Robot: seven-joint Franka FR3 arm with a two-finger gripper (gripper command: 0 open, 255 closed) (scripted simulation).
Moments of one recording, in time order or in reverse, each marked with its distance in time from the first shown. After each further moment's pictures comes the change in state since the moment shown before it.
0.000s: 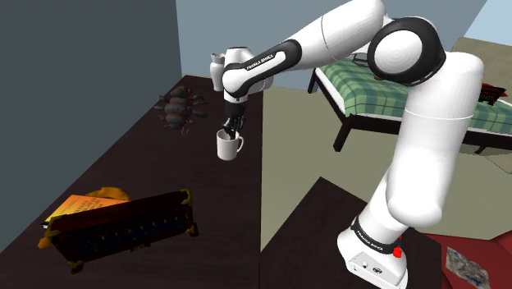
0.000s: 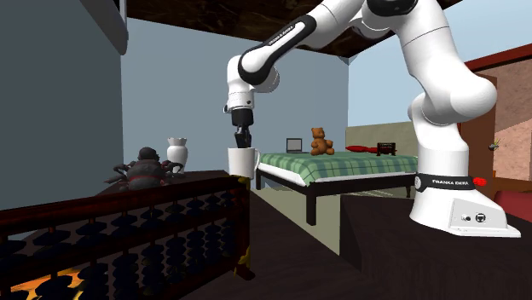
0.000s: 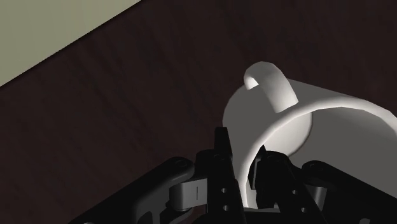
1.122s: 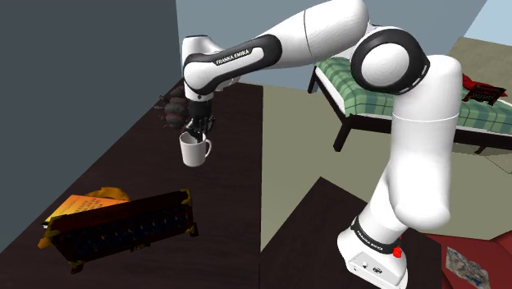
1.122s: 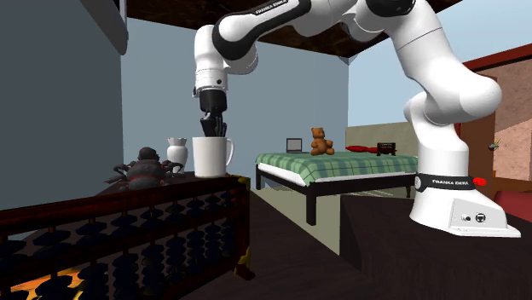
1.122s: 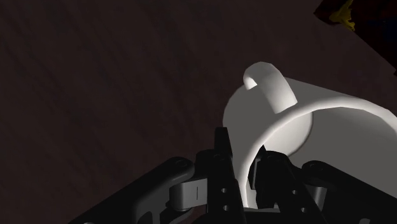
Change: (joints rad) arm 0.142 0.118 0.078 0.259 -0.014 -0.128 0.230
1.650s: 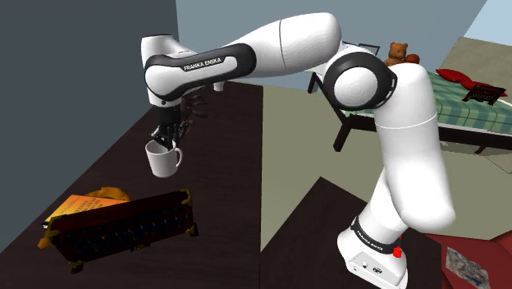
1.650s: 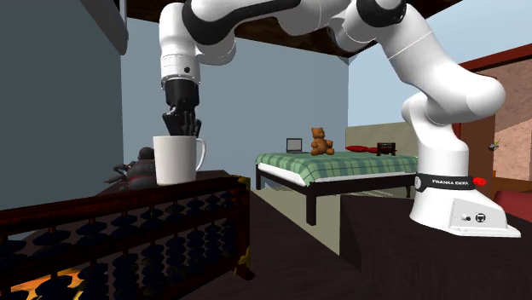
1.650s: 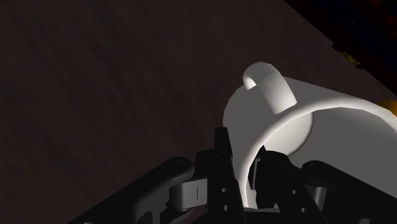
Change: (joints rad) arm 0.108 0.188 0.036 0.294 -0.019 -0.097 0.148
